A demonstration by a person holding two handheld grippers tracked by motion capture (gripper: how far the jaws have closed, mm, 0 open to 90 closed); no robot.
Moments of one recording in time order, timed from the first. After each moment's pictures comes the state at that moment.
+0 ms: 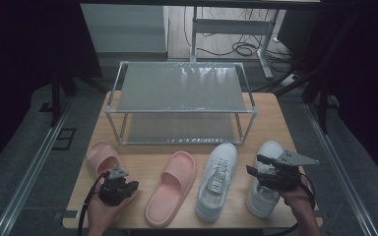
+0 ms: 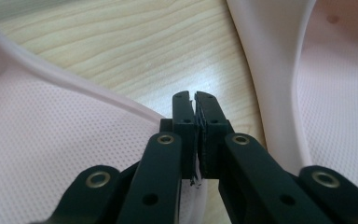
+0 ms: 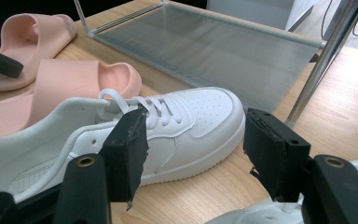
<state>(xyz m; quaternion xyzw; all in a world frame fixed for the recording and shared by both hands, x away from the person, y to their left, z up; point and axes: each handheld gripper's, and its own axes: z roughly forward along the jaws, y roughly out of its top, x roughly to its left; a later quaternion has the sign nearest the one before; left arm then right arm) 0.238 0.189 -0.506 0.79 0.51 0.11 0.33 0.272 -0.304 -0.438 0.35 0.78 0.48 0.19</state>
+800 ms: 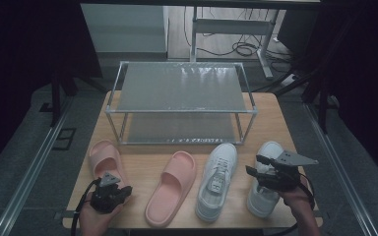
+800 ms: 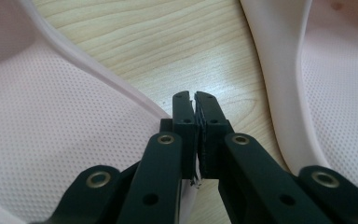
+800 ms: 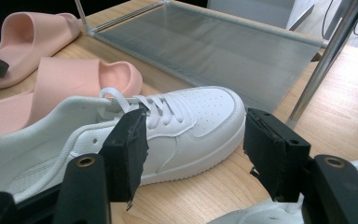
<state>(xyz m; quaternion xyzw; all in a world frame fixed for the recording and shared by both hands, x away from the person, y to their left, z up) 0.219 0.204 -0.507 0.78 0.52 0.11 0.33 0.272 -0.303 -0.439 0.35 0.78 0.47 0.18</state>
